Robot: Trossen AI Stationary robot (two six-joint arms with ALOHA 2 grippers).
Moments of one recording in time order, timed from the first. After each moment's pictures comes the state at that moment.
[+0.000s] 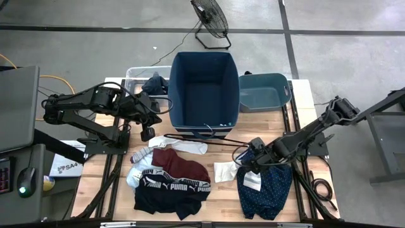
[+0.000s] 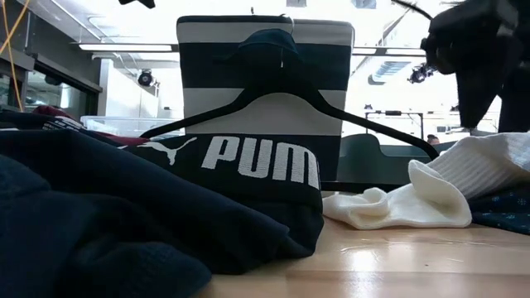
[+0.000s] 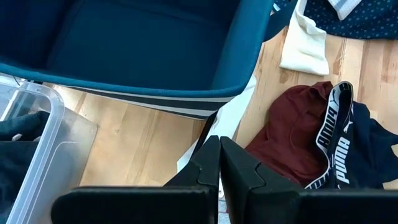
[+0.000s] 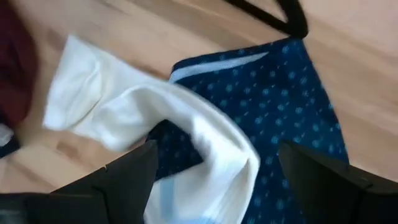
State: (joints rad) left arm -0.05 1.12 1.45 -1.23 -0.18 -0.30; right arm 0.51 1.38 0.87 -0.81 0.17 1.63
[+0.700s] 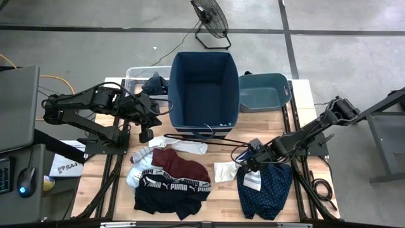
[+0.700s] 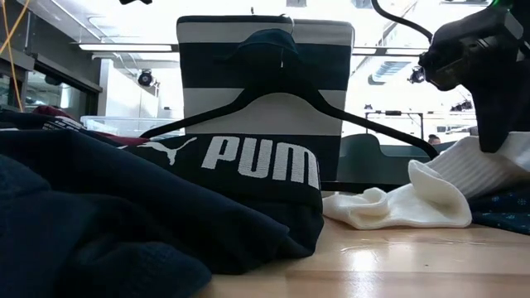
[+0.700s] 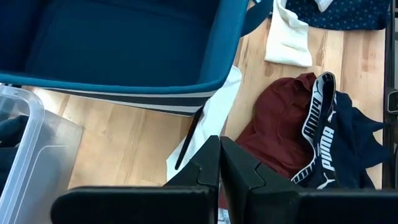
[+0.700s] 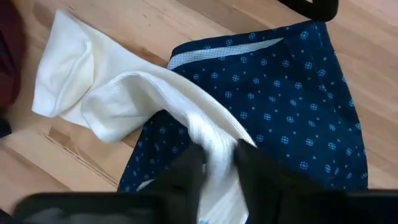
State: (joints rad) left arm -0.05 1.11 1.45 -1.23 -0.12 -0.27; right arm 0.48 1.38 0.81 -0.72 0.10 1.57
